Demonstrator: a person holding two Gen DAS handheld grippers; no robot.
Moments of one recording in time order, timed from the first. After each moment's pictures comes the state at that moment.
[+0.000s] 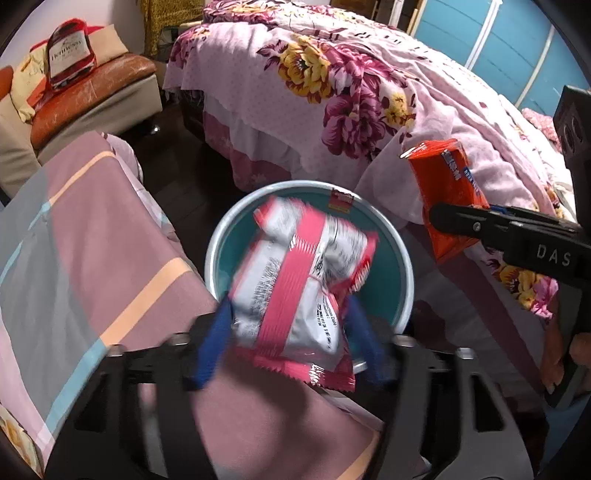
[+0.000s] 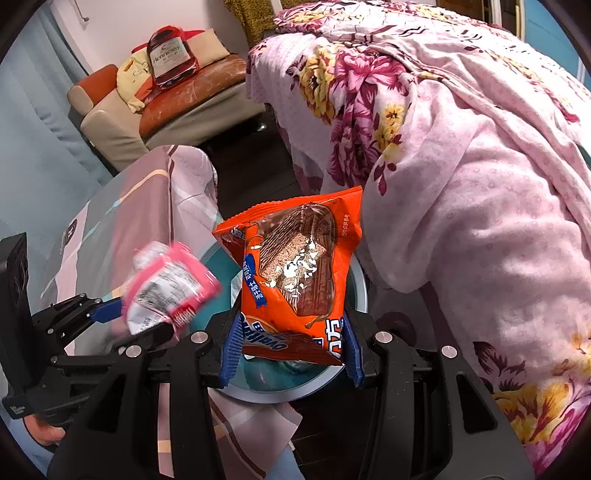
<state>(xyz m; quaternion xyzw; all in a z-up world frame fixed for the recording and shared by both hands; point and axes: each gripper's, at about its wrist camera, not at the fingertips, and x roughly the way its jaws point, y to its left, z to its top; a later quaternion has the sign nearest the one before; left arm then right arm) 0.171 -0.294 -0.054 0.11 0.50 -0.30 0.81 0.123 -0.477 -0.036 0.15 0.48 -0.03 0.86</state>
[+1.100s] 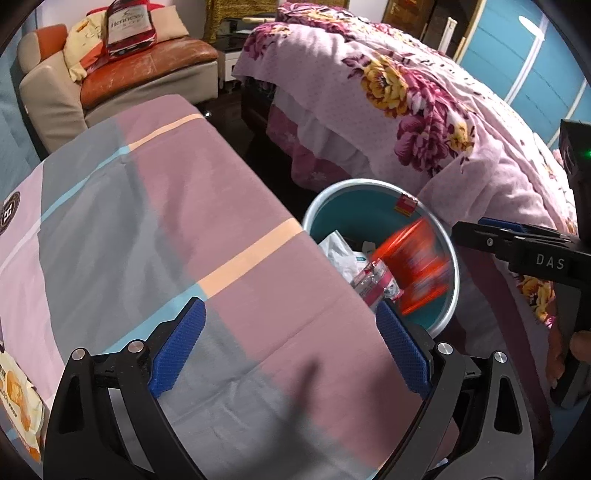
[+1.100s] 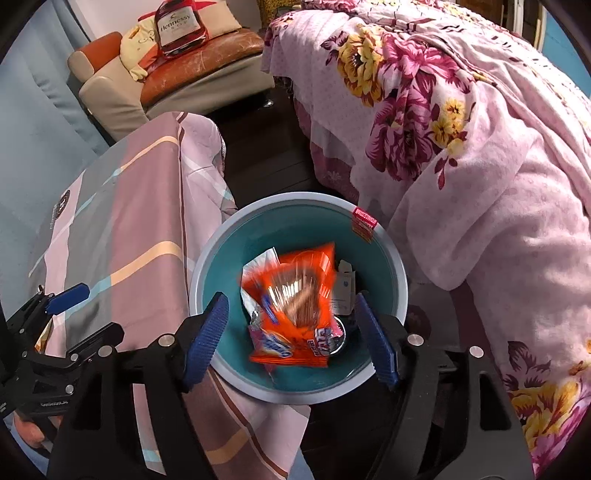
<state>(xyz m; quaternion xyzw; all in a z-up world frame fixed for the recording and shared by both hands) 0.178 -0.202 -0.052 0.06 0.51 -0.23 0.83 0.150 -0.421 -0.048 0.11 0.53 -0.02 0.84</state>
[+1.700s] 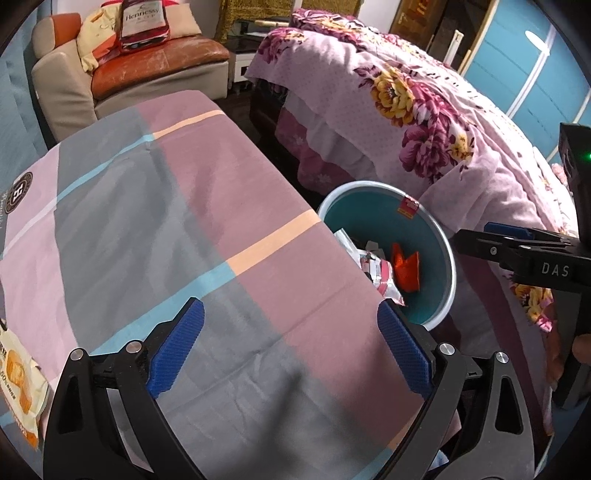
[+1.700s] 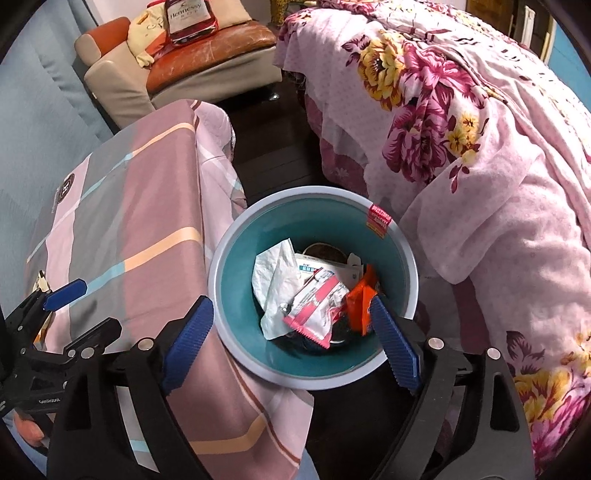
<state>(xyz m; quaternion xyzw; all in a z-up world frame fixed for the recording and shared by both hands) 0.164 -0.173 -0.043 0.04 0.50 -0.22 0.83 0.145 -0.391 -0.035 0.09 0.54 -0.02 0.84</state>
